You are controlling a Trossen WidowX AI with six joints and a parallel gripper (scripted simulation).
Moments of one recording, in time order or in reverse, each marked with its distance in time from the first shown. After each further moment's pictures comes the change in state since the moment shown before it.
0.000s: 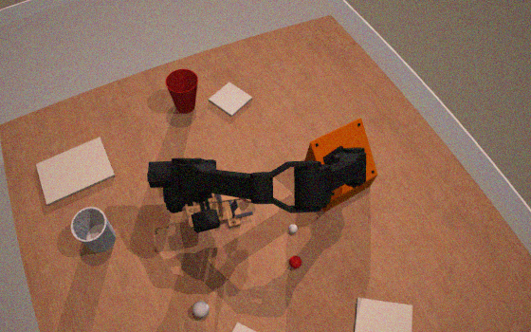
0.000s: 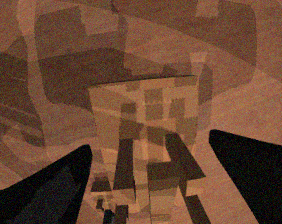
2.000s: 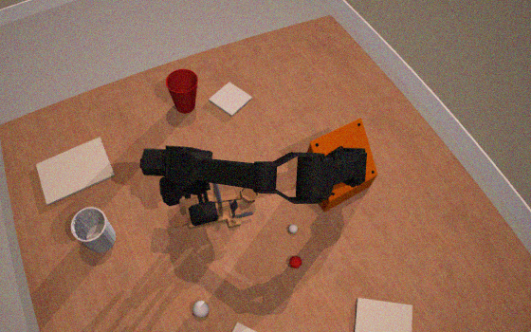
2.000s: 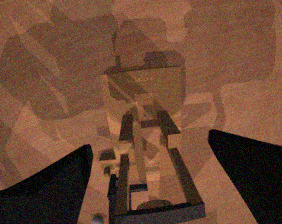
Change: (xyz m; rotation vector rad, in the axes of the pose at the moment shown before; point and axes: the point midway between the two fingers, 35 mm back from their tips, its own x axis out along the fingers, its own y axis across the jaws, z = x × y) arm -0.043 0.000 -0.001 0.011 0.044 0.004
